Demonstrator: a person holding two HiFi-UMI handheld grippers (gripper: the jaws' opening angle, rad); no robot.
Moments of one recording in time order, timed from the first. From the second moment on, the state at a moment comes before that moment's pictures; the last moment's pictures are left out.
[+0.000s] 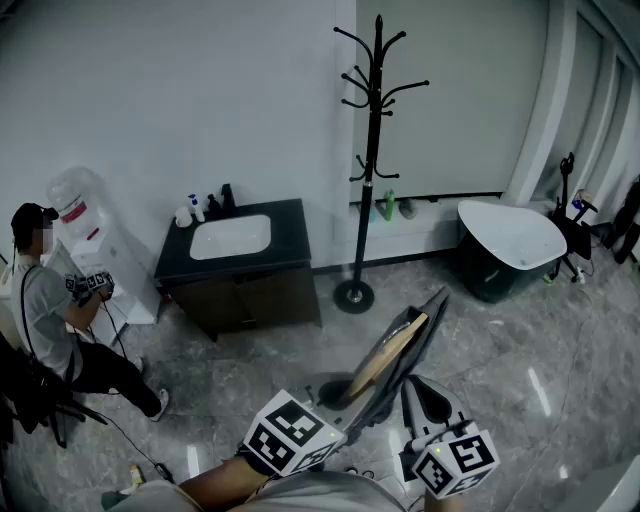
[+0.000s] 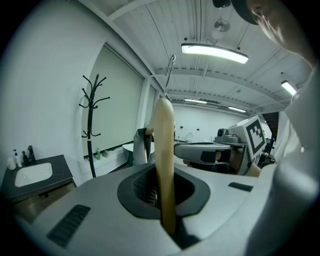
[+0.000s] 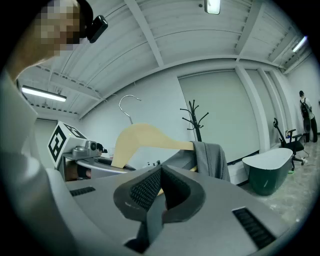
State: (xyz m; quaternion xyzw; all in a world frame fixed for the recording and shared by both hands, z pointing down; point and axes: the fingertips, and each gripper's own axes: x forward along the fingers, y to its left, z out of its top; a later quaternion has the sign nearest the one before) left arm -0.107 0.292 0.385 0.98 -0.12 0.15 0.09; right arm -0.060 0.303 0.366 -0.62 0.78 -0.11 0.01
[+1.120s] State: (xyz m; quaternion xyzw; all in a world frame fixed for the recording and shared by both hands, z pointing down) left arm -0.085 0.284 0.381 0.97 -0.16 0.15 0.08; right arm -0.035 0.309 0.360 -0.58 0.81 -0.11 0.03
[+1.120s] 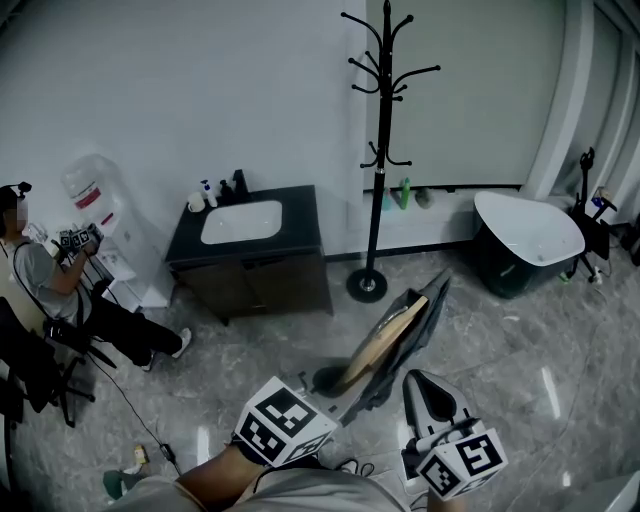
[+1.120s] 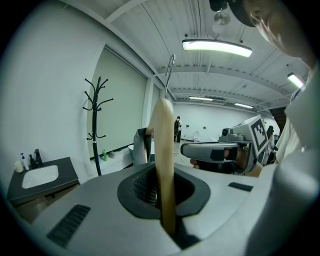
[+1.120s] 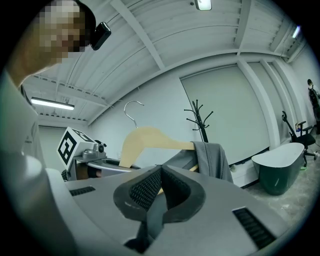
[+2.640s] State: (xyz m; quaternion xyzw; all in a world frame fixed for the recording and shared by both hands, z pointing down) left arm 0.009 -0.056 0.365 0.99 -0.05 0.15 0.03; right arm 0.035 -0.011 0.355 -0.64 0.76 -0.10 0.06
